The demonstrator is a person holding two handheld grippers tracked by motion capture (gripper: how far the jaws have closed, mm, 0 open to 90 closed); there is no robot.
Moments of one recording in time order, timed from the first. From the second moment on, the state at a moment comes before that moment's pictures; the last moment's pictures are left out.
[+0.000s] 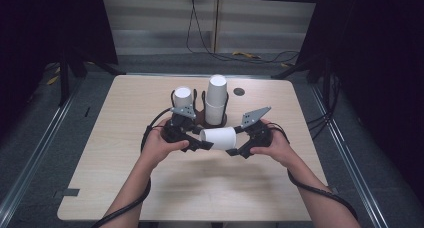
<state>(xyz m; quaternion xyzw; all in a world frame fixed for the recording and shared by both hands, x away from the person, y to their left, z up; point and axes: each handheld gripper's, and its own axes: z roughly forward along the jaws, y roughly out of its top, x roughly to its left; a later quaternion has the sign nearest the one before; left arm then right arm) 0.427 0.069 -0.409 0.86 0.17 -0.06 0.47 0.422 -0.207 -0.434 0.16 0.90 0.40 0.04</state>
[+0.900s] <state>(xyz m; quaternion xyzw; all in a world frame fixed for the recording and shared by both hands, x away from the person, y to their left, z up) 0.427 0.065 -0.410 0.86 0.17 -0.07 0.47 0.421 -0.203 -0.433 0.14 0.90 0.41 0.04</state>
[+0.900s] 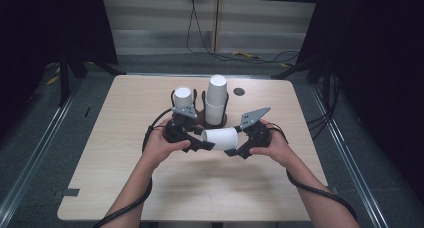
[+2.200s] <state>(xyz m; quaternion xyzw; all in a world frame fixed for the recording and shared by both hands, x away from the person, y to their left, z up) 0.429 0.060 -0.410 0.86 0.17 -0.08 0.48 0.420 -0.201 -0.429 0.12 0.90 0.41 0.05</state>
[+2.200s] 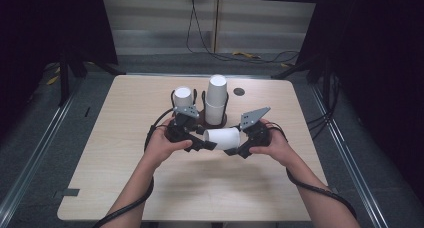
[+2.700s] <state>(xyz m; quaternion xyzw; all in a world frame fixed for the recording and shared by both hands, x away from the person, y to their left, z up) 0.429 0.062 -0.414 0.86 0.17 -0.07 0.48 0.419 -0.201 -0.424 0.11 0.90 0.41 0.05</state>
